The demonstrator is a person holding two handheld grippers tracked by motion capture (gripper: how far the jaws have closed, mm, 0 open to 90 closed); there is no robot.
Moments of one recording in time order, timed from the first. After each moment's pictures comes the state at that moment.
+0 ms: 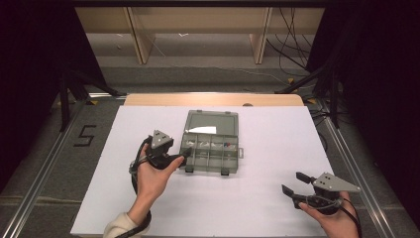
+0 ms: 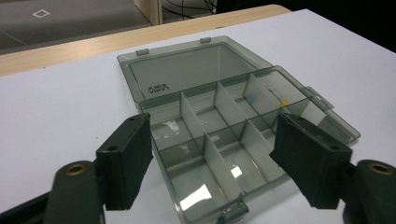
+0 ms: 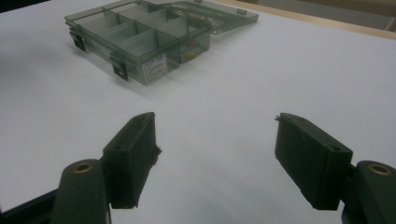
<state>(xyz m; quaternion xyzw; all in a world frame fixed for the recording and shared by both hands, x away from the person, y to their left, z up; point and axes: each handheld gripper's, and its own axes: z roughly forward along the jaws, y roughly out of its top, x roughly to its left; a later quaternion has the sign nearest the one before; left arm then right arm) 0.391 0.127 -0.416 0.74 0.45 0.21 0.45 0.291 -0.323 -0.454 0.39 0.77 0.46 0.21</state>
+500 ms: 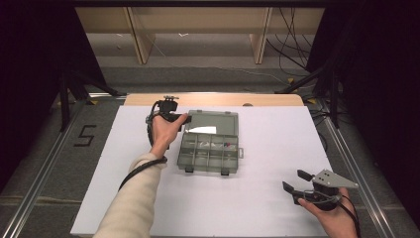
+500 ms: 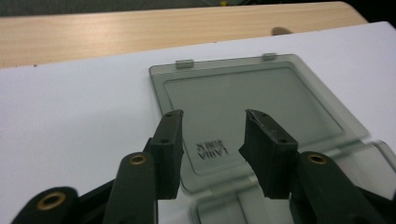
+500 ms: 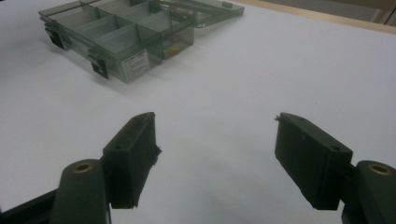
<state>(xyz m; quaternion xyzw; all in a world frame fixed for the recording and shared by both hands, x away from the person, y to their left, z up) 0.544 0.122 -0.427 0.73 0.55 0.12 0.38 0.300 -0.326 -0.456 0.41 0.77 0.44 0.22</state>
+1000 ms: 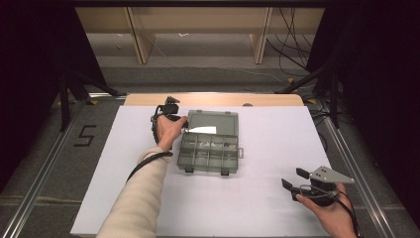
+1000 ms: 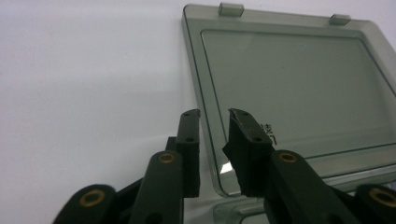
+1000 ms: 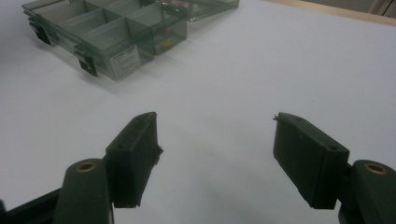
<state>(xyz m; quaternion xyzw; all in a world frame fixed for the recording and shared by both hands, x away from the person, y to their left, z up) 0.560 0.121 -0.456 0.71 0.63 0.06 0.31 0.311 -0.323 -0.456 0.42 0.77 0.42 0.21</state>
